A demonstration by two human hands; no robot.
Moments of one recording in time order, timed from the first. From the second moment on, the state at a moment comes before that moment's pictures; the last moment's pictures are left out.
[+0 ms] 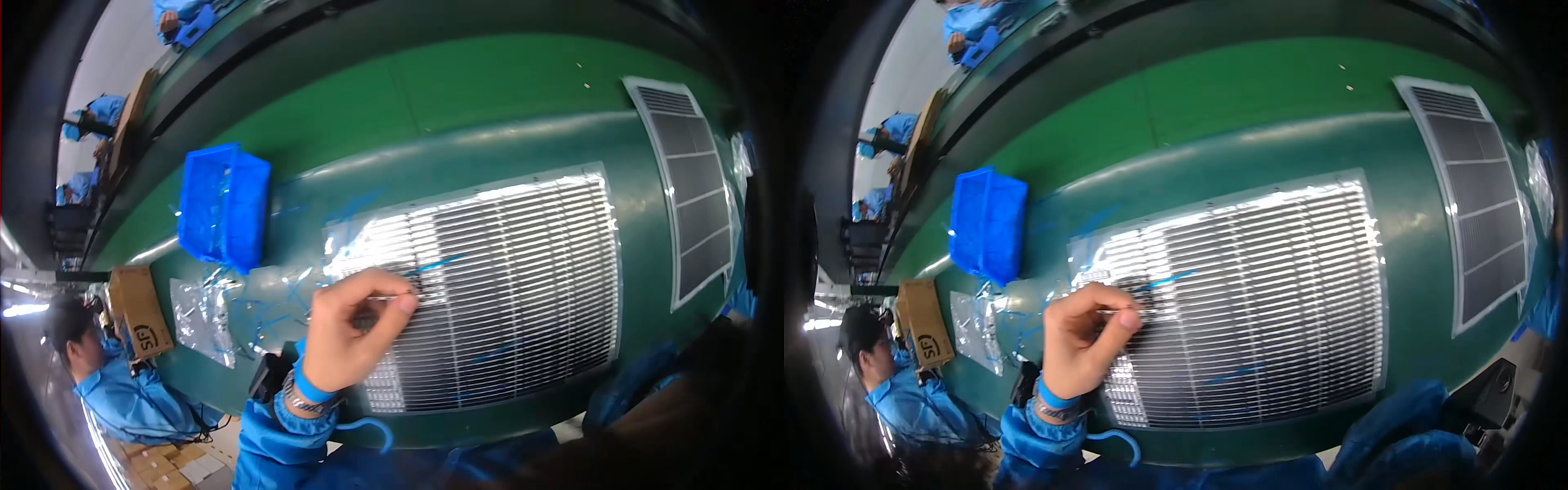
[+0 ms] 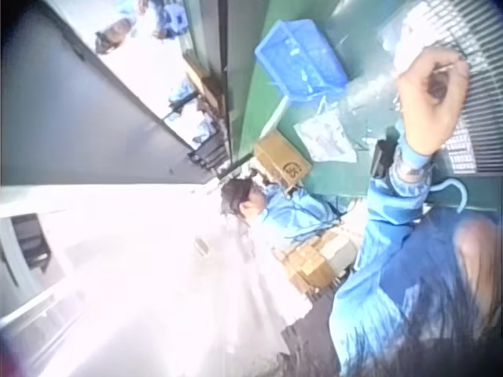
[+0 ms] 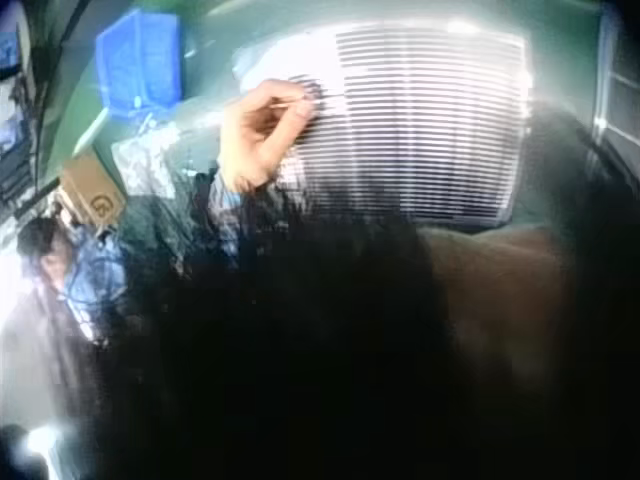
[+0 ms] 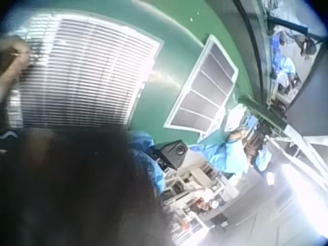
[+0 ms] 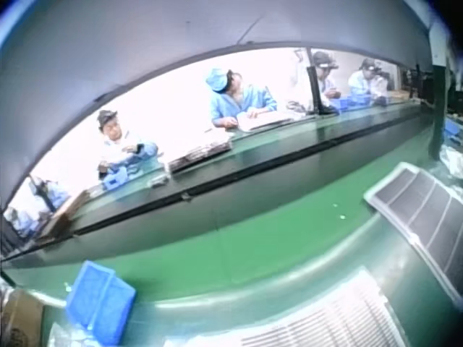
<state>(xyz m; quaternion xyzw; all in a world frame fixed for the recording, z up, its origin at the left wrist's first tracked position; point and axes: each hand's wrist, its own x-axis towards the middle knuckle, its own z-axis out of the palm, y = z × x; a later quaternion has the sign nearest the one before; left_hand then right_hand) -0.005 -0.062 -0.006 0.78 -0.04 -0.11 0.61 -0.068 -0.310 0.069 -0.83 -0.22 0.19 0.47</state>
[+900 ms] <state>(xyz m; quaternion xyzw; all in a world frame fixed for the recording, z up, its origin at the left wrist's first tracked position) -0.008 -0.056 0.002 0.81 -0.07 -0.14 0.56 -0.082 -0.323 0.024 -0.68 0.02 0.09 0.73</state>
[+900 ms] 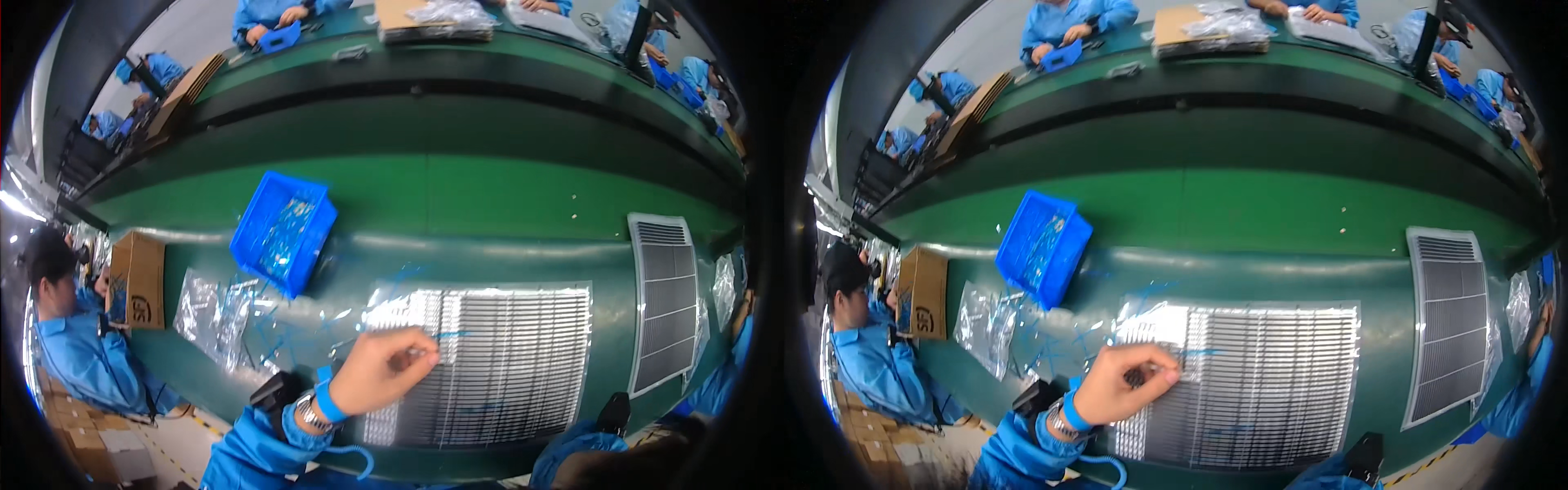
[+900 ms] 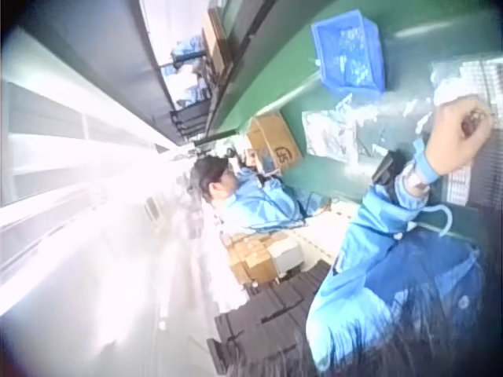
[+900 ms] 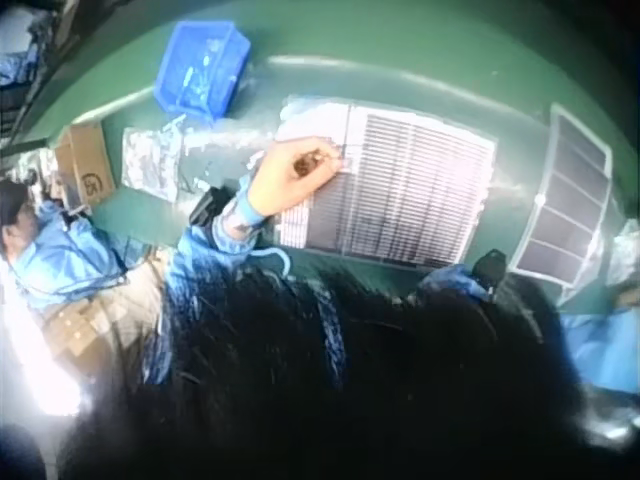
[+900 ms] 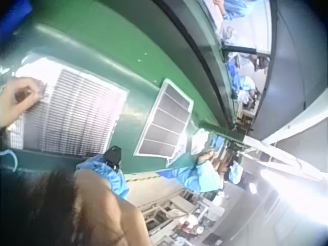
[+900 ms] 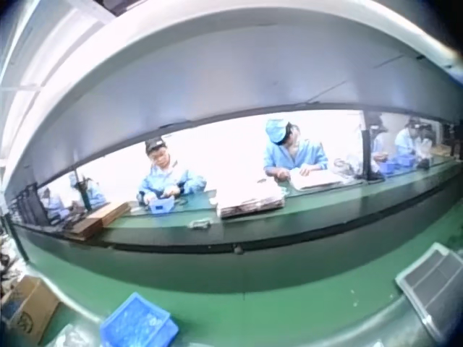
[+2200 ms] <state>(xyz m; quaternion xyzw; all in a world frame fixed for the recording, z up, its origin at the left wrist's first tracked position) -0.009 -0.065 0.005 0.80 -0.08 -0.13 0.58 -0.095 -0.315 0.017 -0.62 0.04 0.08 0.78</state>
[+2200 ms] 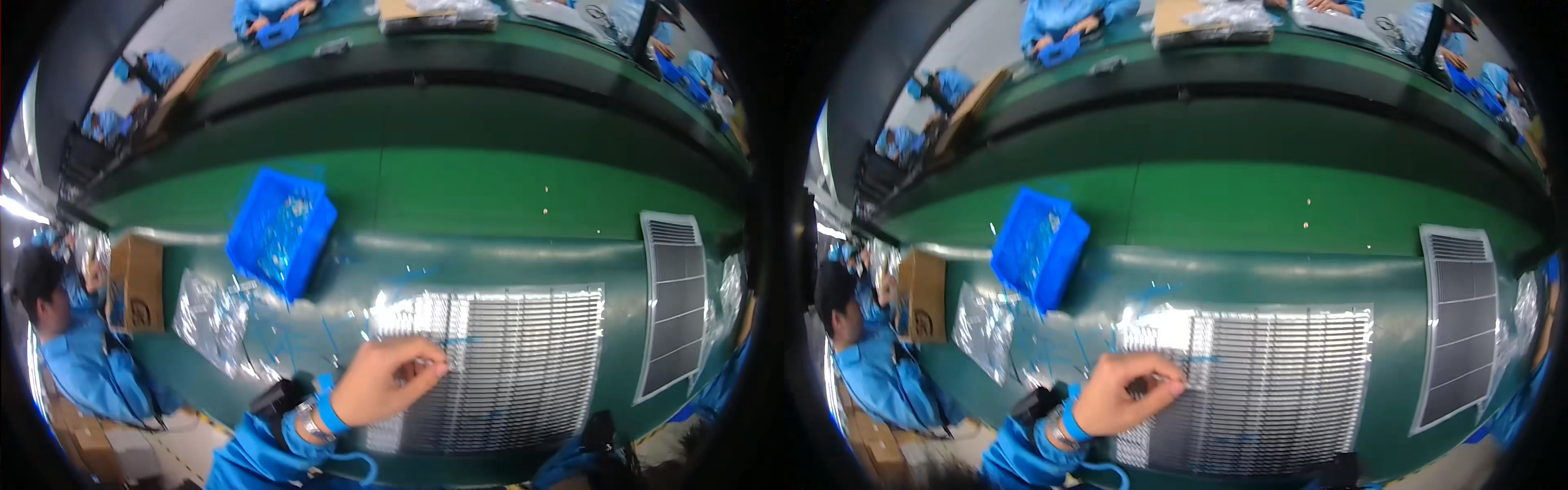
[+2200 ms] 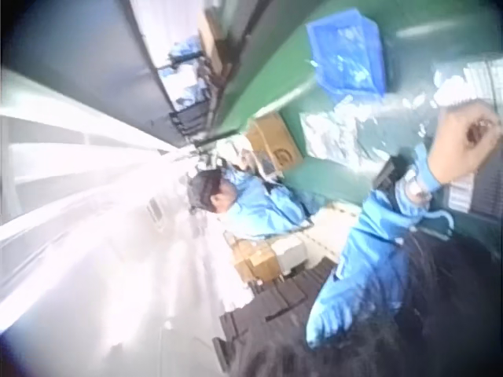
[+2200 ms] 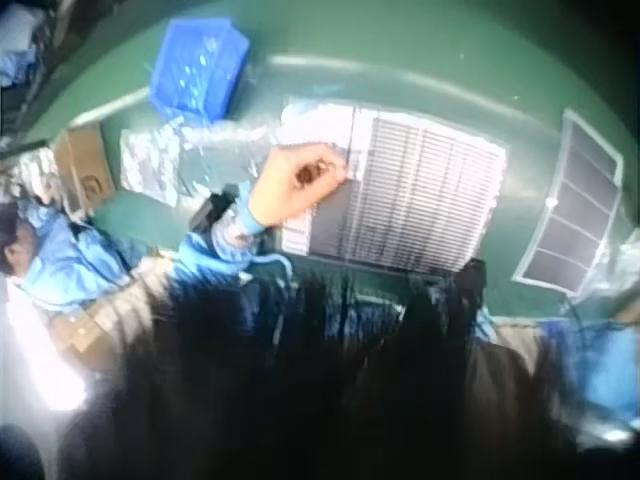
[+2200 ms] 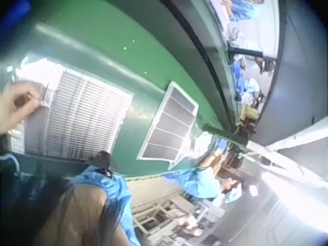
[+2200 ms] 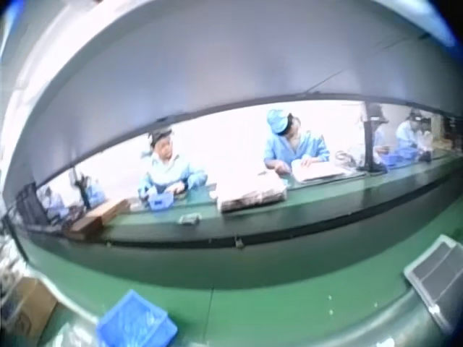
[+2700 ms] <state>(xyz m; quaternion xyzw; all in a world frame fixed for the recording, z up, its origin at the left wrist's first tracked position) -0.005 -0.067 0.000 0.79 -0.10 -0.11 0.59 -0.089 -0.313 0.017 -0.61 0.03 0.09 0.78</state>
